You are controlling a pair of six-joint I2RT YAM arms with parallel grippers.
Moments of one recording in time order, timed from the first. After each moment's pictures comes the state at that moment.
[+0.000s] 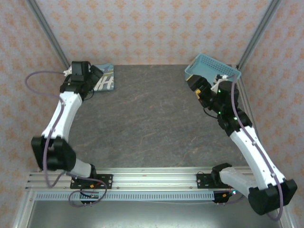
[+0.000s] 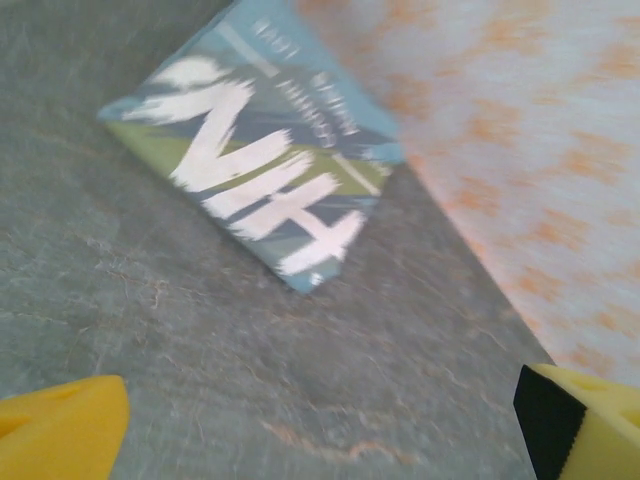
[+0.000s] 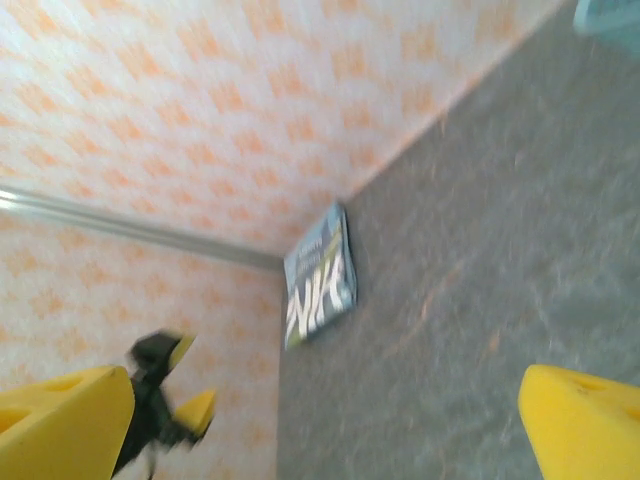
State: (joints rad) left arm 0.00 1.43 1.37 -0.64 -0.19 -0.89; right arm 0.29 0.98 1.03 -0.32 -0.19 1.01
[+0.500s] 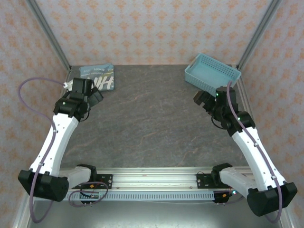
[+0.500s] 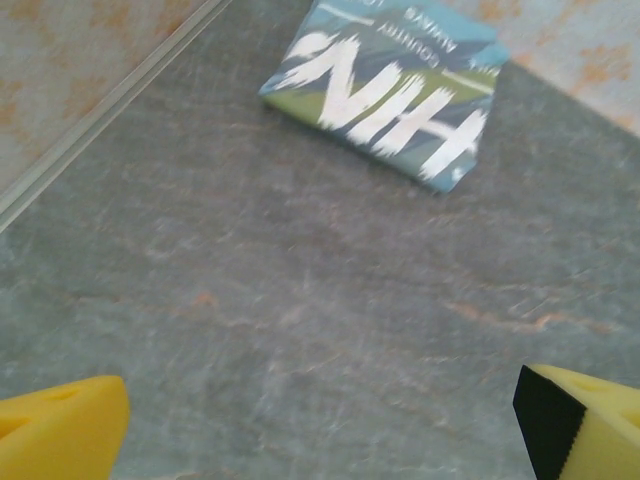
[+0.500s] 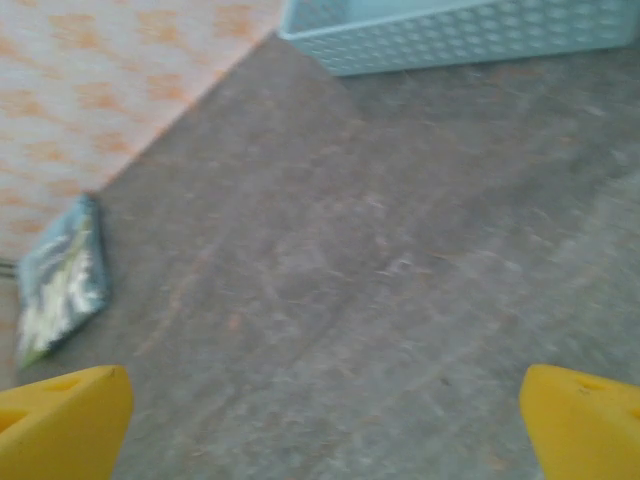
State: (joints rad) left arm -0.10 1.13 1.22 -0.96 -0.38 -0.66; right arm 0.25 0.97 1.03 -0.76 0.05 0.79
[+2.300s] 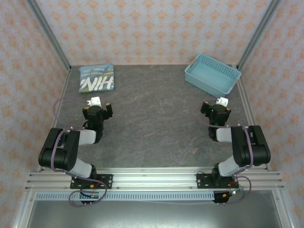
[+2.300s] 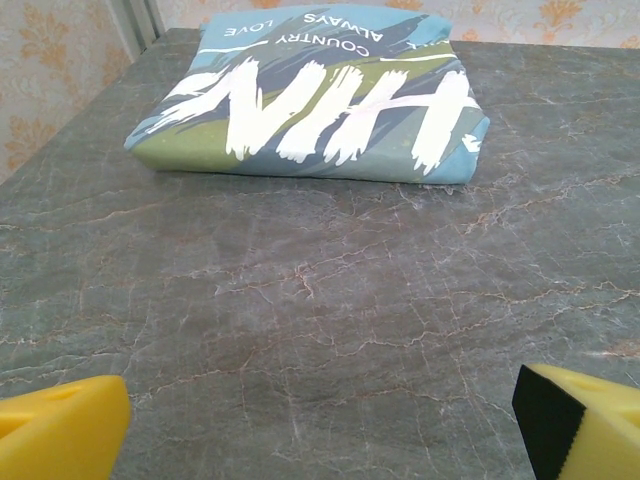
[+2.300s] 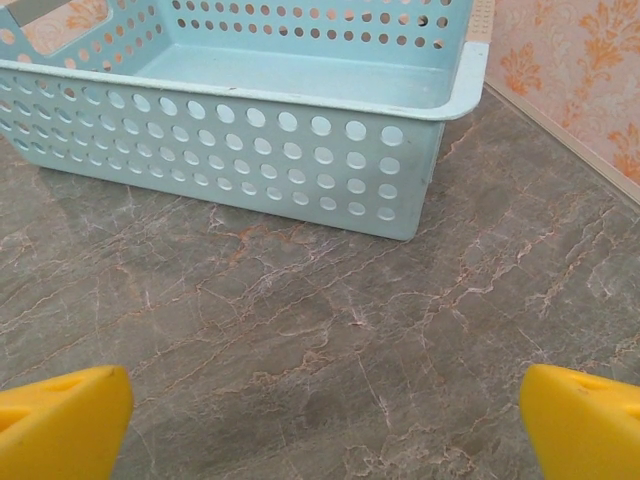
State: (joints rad) left arm -0.06 1.49 0.39 0.68 -0.34 -0.11; right arm 0.04 1.52 0.41 0.70 0.29 0.19
